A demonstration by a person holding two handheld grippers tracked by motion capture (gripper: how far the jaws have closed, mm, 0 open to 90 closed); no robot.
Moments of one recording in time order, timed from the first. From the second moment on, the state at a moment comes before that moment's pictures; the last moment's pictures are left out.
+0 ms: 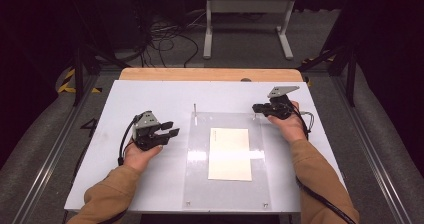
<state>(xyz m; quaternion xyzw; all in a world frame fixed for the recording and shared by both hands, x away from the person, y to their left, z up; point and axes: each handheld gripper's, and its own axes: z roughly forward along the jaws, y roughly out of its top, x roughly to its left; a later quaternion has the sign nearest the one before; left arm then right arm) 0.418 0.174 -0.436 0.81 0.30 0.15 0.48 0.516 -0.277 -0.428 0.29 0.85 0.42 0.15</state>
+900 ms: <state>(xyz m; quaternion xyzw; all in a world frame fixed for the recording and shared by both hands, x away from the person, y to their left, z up) 0.395 0.178 -0.434 0.82 0.29 0.14 0.48 0.527 -0.273 -0.424 0.33 0.84 0.40 0.13</state>
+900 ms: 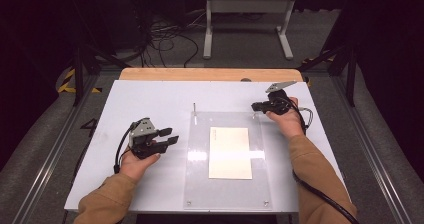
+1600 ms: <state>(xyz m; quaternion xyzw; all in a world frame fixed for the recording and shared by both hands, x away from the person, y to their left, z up) 0.380 0.170 -0.426 0.82 0.26 0.13 0.49 0.530 -0.269 -0.423 0.40 0.82 0.39 0.11</state>
